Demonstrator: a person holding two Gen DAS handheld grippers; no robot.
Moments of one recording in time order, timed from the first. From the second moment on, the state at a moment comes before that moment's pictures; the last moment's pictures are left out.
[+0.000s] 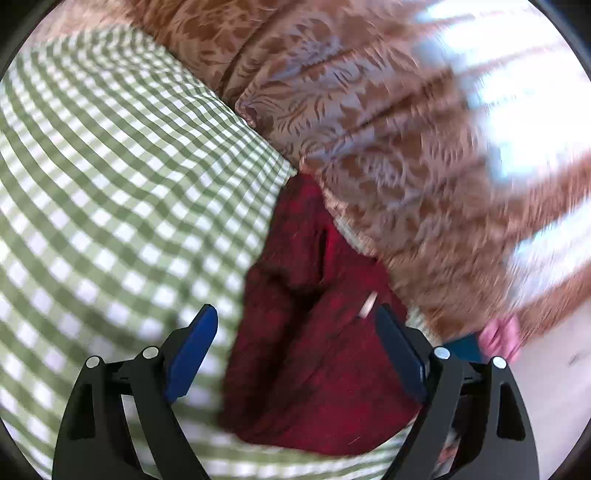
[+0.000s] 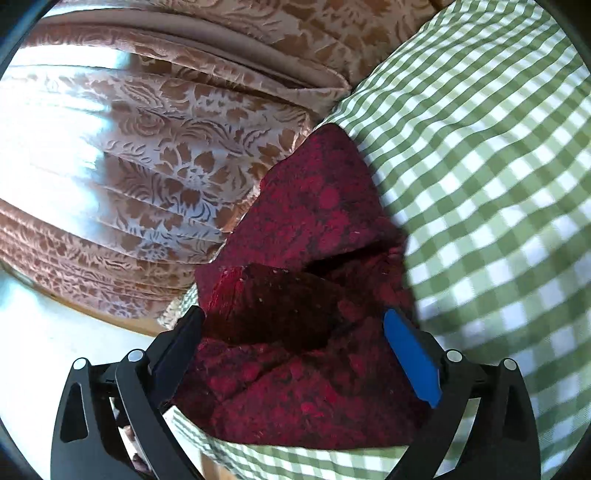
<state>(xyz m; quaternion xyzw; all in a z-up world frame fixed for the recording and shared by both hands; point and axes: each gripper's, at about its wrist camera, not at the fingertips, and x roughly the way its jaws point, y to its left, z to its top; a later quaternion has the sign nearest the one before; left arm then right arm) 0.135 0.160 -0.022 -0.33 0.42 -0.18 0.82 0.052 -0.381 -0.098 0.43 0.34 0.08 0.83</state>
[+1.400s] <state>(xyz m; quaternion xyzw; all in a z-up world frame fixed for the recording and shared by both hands) -0.024 0.136 -0.056 -0.21 0.50 -0.25 0.80 -0.084 -0.331 -0.125 0.17 0.49 0.10 0.85</state>
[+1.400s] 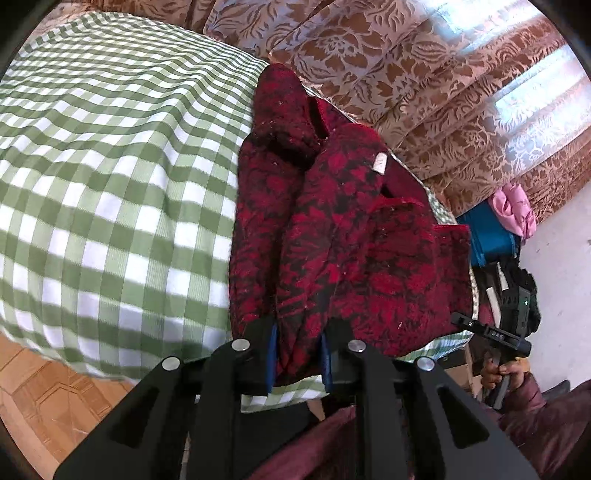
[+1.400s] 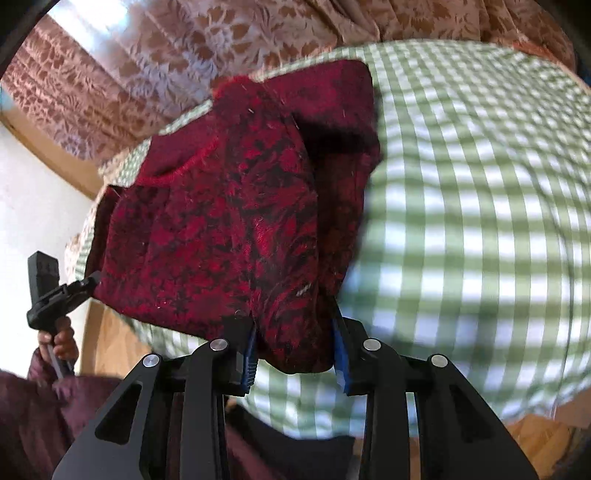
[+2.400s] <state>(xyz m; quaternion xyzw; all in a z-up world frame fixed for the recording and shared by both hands) 0.038 0.051 0.014 0.09 0.38 -0.27 0.88 -0.015 -0.282 -0.074 -0.02 0.38 0.01 0.93</state>
